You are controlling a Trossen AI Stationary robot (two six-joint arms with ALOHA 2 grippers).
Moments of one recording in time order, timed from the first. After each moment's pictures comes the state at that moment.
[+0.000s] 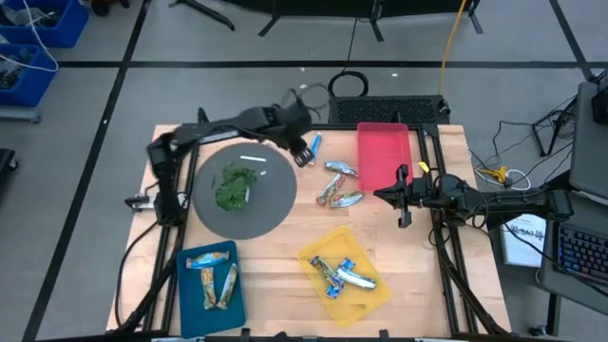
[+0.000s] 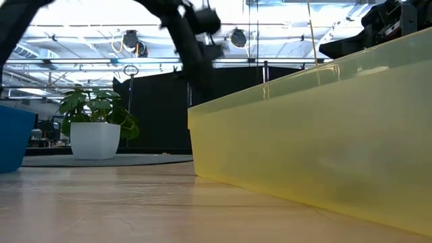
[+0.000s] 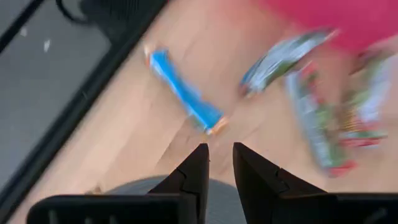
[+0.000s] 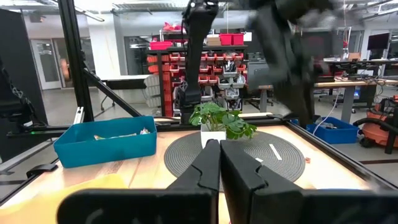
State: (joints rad) left arm 0.42 1.91 1.69 -0.82 -0.06 -0.14; right arm -0.09 0.41 0.02 0.51 -0.03 0.04
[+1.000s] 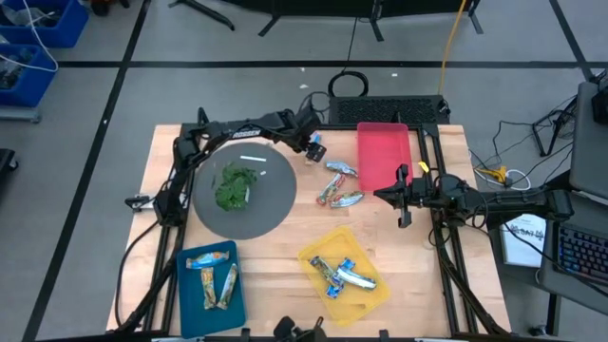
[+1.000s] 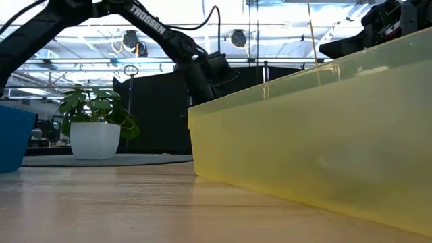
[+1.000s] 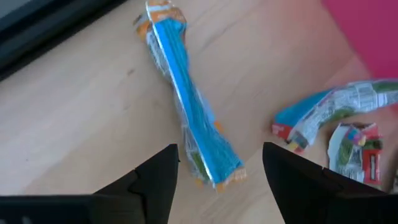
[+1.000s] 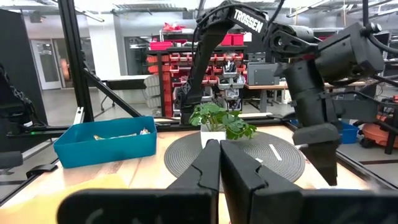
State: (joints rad) left arm 0.50 2.15 1.69 -0.61 0.07 -0.42; right arm -0.09 0.41 0.02 0.51 -0.03 0.04
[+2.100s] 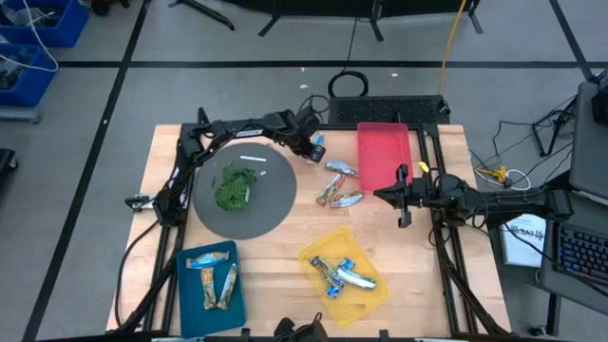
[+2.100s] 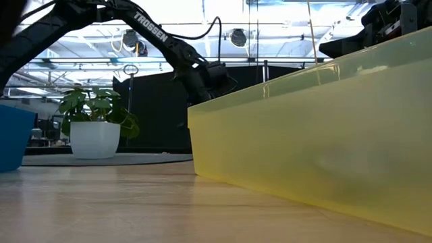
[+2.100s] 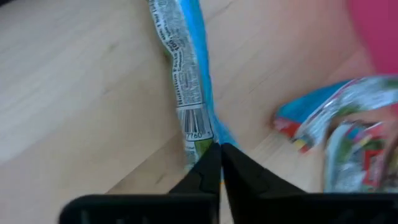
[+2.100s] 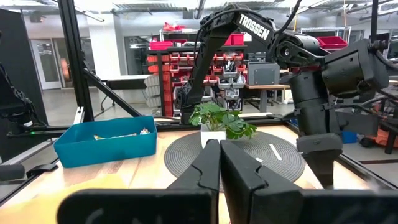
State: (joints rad) left arm 0.53 2.19 1.69 -0.60 0.18 -0.47; right arm -0.09 0.41 0.02 0.51 -0.03 0.04
